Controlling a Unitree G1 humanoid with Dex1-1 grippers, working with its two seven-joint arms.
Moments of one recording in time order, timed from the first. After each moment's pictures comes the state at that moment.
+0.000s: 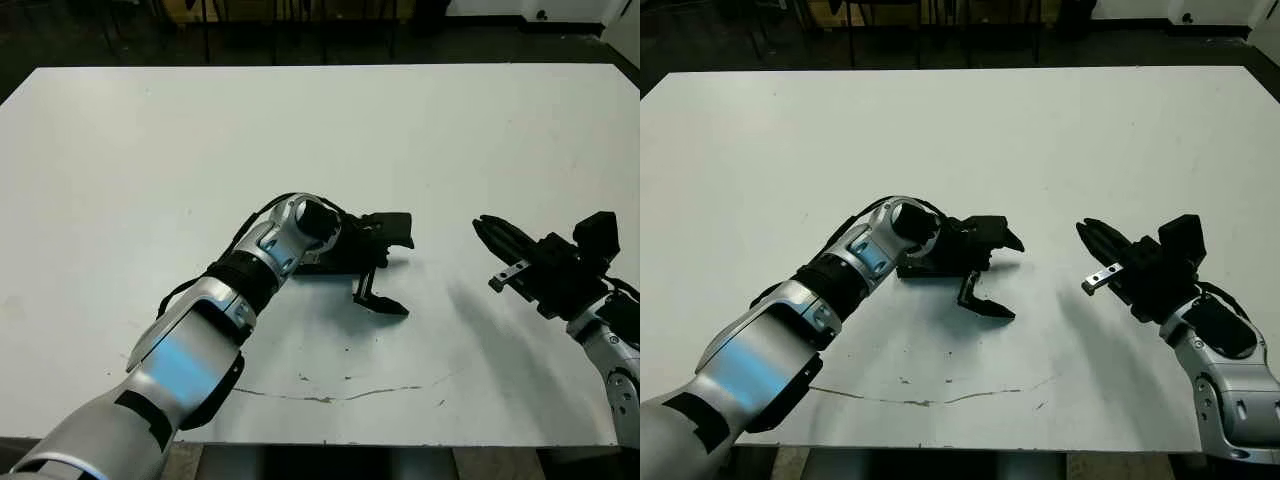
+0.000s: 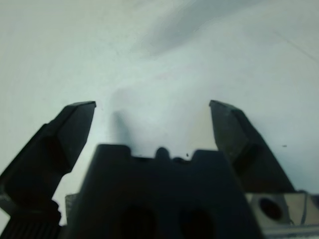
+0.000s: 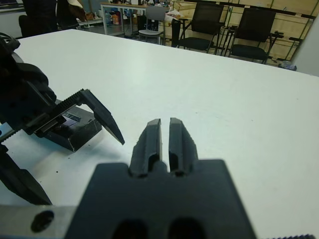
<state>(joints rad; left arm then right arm) -0.93 0.06 -0.50 0.90 0.19 -0.16 -1.16 -0.01 -0.53 -0.17 -0.23 0.37 0.33 0.55</state>
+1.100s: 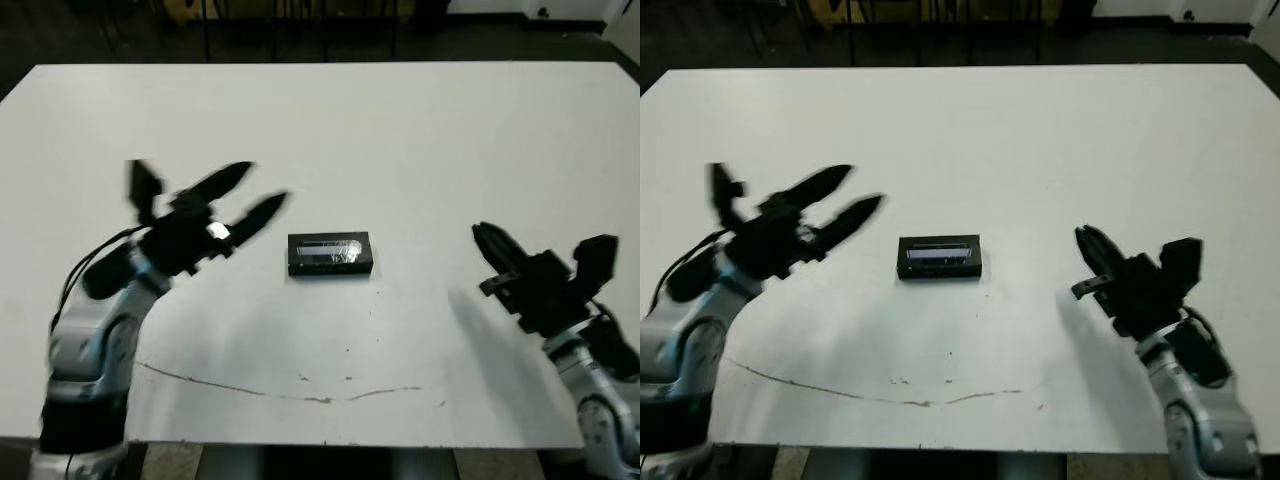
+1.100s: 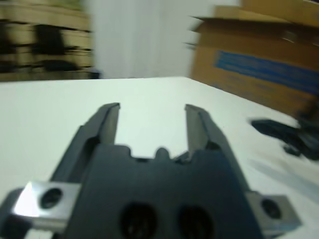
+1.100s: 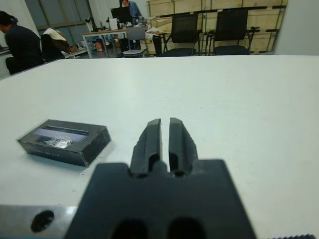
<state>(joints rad) -0.07 0.23 0.21 -0.25 -0.43 0.28 -0.60 0.11 -0.32 -0.10 -0.29 0.31 0.20 0.35</state>
